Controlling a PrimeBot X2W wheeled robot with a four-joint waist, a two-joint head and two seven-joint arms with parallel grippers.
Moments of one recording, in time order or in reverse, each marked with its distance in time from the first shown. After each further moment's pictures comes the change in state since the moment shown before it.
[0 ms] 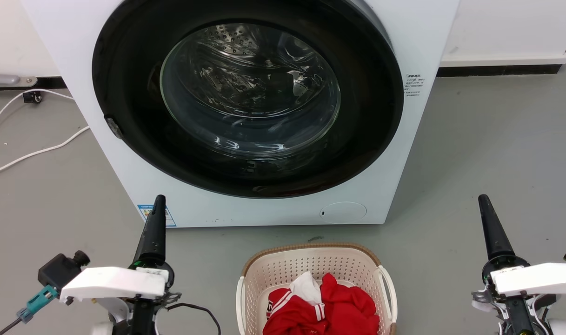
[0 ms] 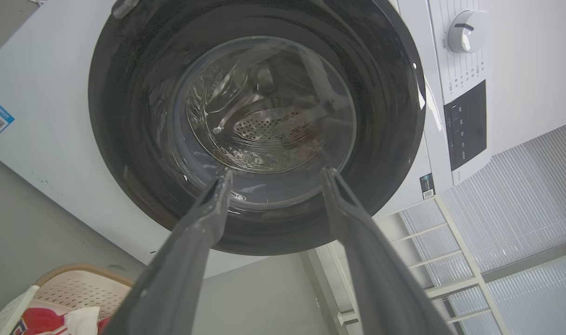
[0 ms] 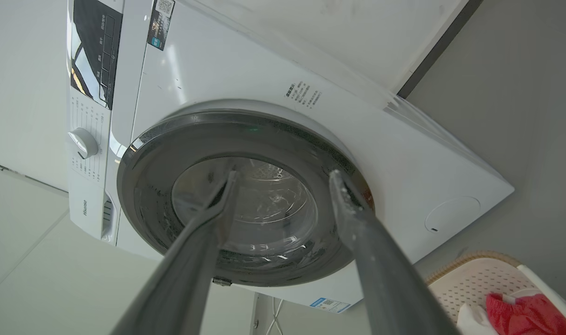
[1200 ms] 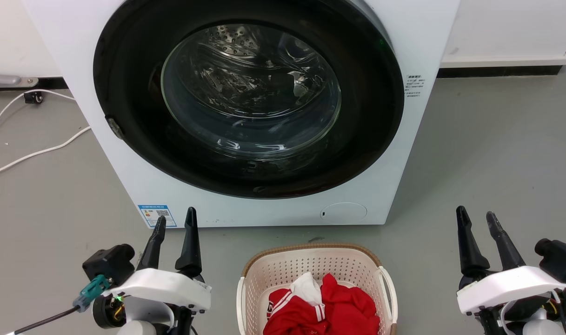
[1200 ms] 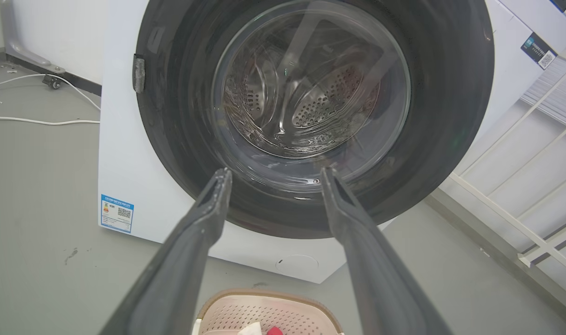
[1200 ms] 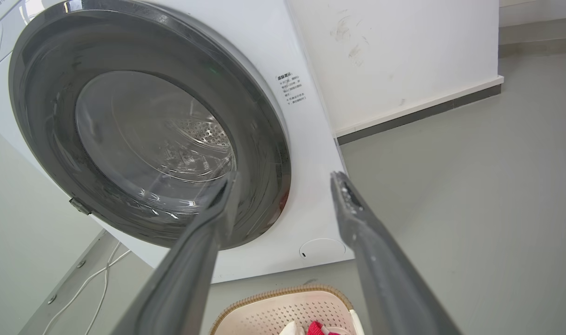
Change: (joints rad) left arm -0.002 0.007 -0.112 0.049 0.629 0.109 -0.113; right arm 0.021 0.008 0.017 -0.011 -0.719 0.000 -0.061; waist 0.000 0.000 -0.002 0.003
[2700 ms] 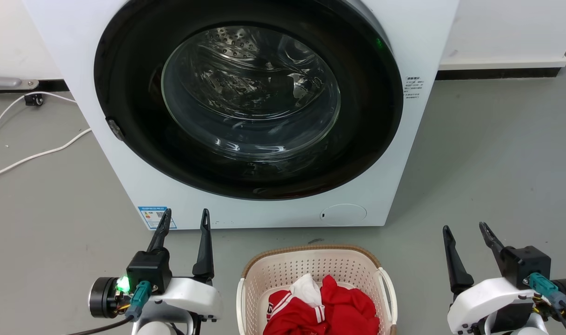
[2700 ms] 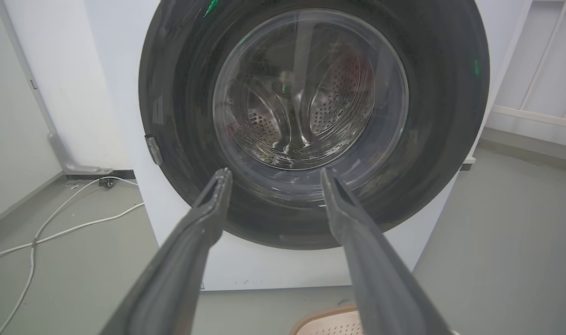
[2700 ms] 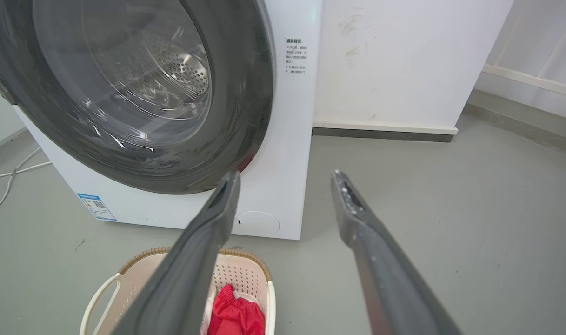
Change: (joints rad) left arm -0.009 0.026 -0.074 0.034 0.397 0.086 -0.103; right arm 0.027 0.007 -0.002 0.011 -0.432 0.000 0.017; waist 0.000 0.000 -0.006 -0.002
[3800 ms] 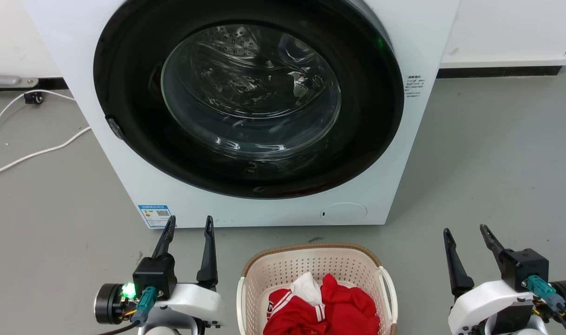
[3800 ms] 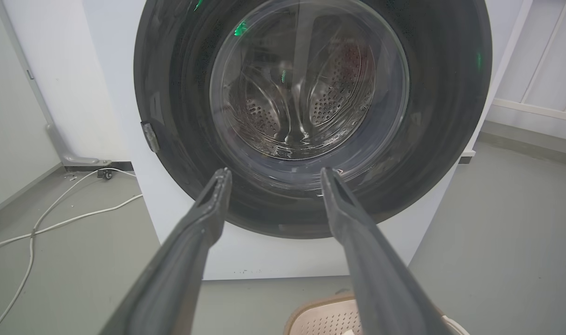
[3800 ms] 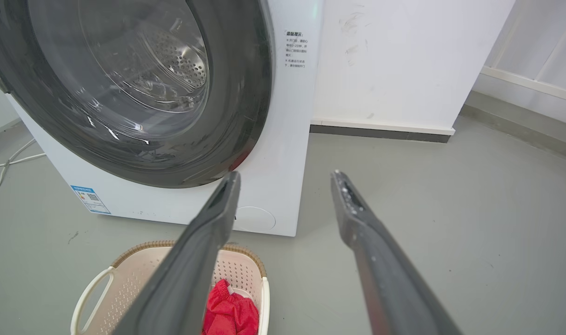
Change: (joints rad) left arm 0.010 -0.027 0.014 0.032 0.029 -0.010 -0.022; right arm 0.002 0.001 -0.008 0.018 -0.033 0.000 -0.019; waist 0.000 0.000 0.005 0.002
